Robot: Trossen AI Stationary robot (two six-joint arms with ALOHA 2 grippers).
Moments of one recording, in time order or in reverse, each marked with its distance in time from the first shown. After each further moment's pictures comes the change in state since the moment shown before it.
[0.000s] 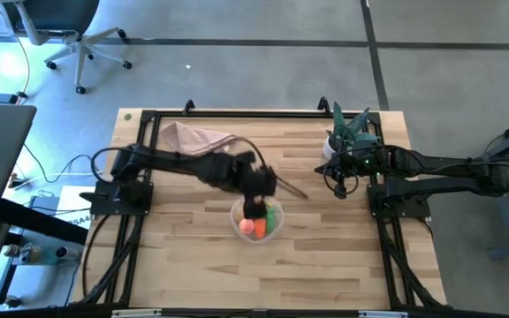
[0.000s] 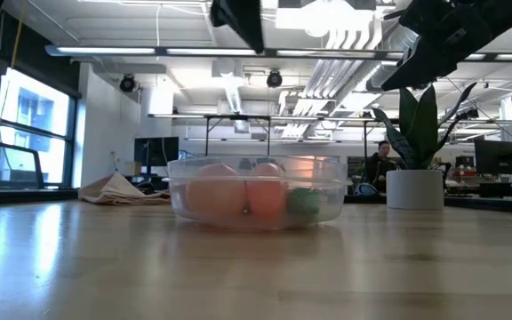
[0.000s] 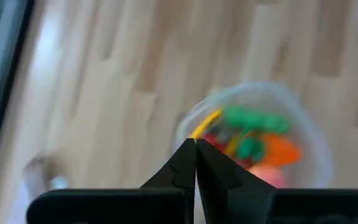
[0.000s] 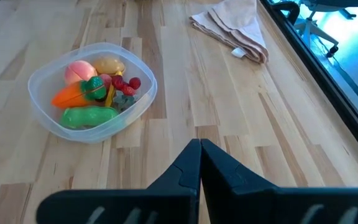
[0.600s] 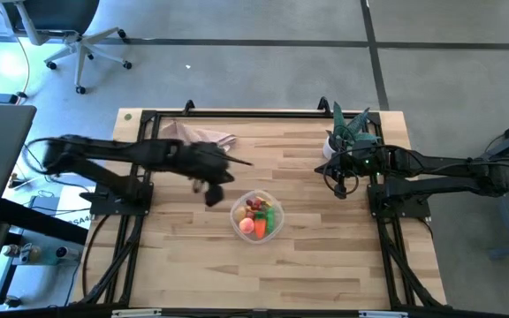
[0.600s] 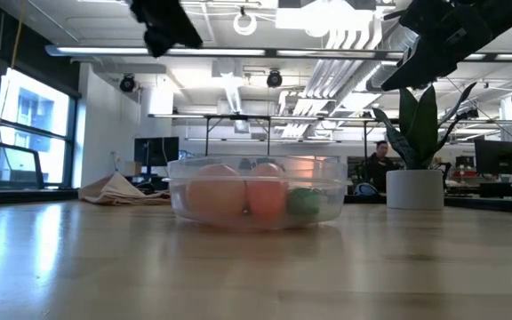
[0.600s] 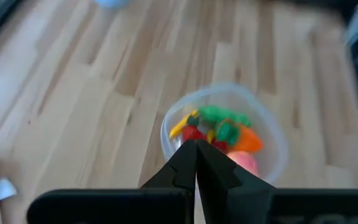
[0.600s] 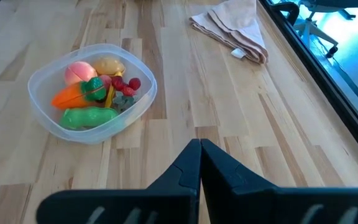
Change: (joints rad) left arm 0.149 -0.653 -0.848 0.579 0.272 0.039; right arm 0.000 0.000 0.000 0.001 0.000 0.000
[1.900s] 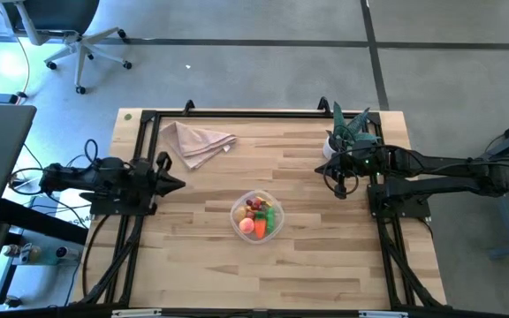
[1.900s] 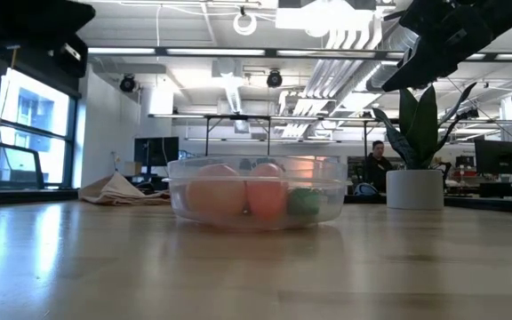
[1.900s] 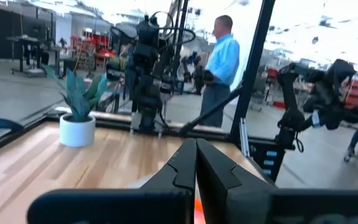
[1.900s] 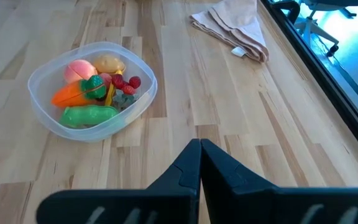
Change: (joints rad) left arm -0.120 -1.265 -0.934 0.549 0.008 0.054; right arm 0.000 0.000 0.000 -0.006 0.000 0.000
